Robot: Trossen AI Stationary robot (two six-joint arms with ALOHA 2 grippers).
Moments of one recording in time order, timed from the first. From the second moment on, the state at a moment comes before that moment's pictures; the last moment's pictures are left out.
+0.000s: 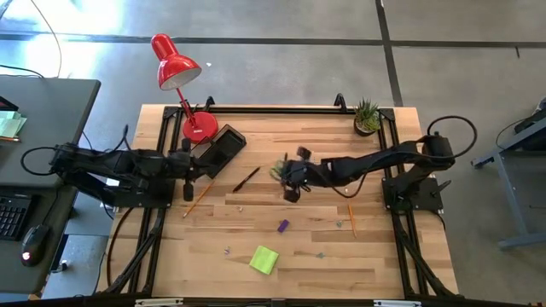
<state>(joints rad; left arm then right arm) -0.06 0.43 0.47 -0.30 -0.33 -0.08 0.06 1.65 1.05 -0.02 0.36 0.06</state>
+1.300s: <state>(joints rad) -0.06 0.02 0.56 -0.58 -0.27 -0.15 -0.17 2.58 2.16 0.78 -0.04 -0.16</state>
